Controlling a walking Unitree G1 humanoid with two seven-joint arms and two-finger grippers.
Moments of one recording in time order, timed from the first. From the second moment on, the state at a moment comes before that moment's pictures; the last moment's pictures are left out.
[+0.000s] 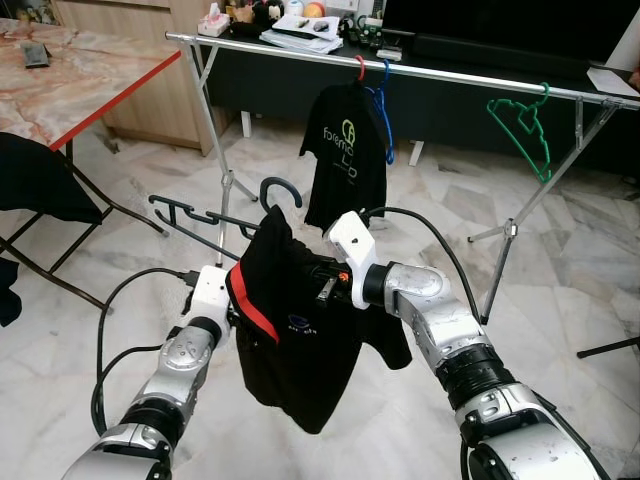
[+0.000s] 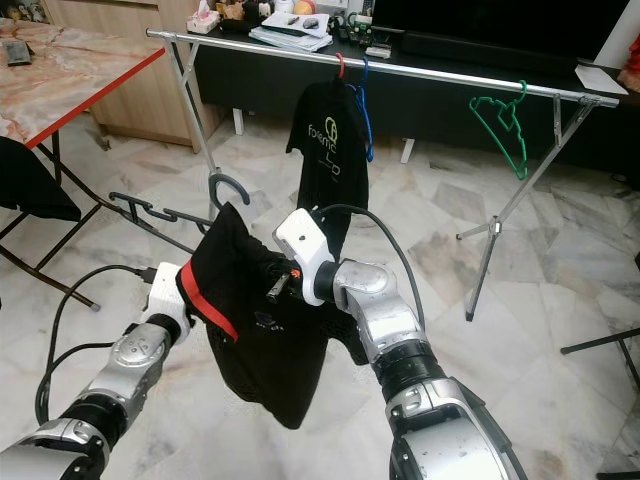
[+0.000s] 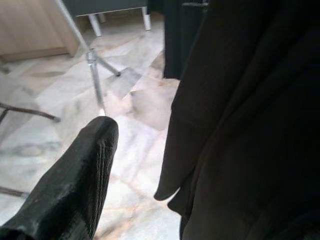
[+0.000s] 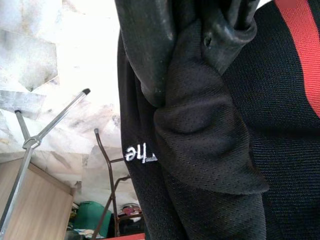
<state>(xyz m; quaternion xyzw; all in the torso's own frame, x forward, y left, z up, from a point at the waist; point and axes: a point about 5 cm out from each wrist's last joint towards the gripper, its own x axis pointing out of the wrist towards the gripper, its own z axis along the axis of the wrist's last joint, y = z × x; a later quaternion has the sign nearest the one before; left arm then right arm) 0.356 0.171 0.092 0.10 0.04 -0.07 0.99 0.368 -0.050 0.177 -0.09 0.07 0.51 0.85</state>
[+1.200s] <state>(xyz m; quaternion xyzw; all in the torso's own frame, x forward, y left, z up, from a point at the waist) 0.353 0.176 0.084 0.07 0.06 -0.04 0.99 0.364 -0.056 0.170 -0.08 0.08 0.50 0.86</state>
